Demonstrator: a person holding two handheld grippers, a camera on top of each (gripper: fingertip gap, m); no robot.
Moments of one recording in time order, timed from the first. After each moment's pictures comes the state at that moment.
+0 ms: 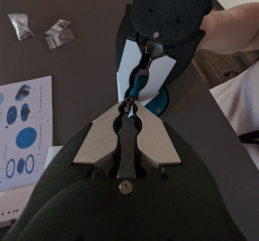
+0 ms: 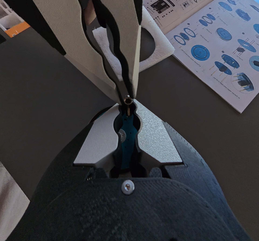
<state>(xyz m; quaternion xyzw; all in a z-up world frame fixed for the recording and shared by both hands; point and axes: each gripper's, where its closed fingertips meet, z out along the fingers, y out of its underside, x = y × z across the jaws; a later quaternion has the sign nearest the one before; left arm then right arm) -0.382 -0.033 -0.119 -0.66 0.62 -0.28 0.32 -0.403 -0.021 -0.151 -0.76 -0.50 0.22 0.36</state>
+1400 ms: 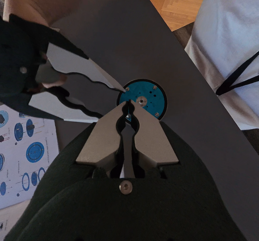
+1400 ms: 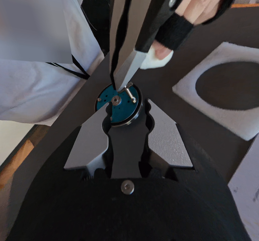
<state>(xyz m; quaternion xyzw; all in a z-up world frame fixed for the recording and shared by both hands) -0.367 -0.038 -0.117 -0.63 0.67 -0.25 0.30 -0.381 -0.025 -0.130 -0.31 -0.81 0.50 0.00</state>
